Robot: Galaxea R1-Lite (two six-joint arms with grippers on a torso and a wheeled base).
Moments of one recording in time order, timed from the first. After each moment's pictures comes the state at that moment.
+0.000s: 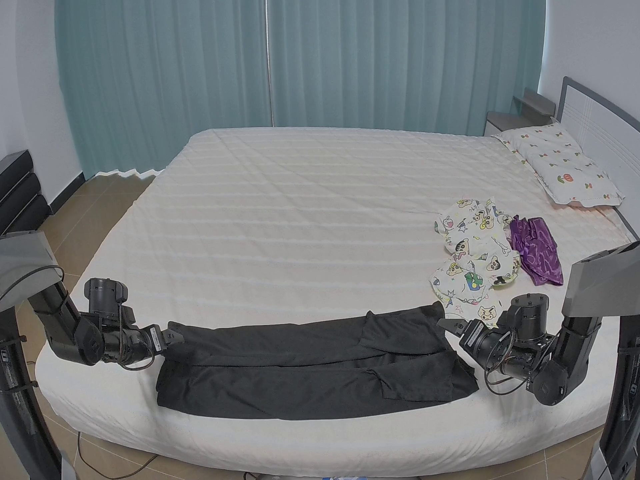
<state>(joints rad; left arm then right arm) 0.09 2.17 -0.63 -0.66 -0.17 -0.34 0.27 2.25 -0.39 -1.36 0.08 0.87</state>
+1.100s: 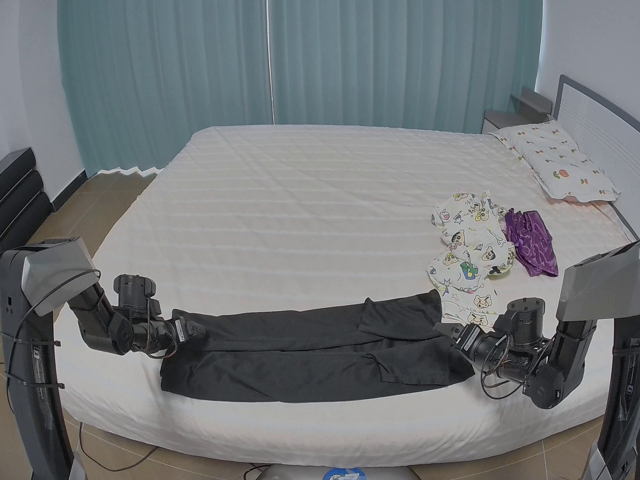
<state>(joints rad) 0.04 2.39 -0.89 -0.66 -0.17 -0.29 0.28 2.28 -0.39 -1.38 0.08 0.87</state>
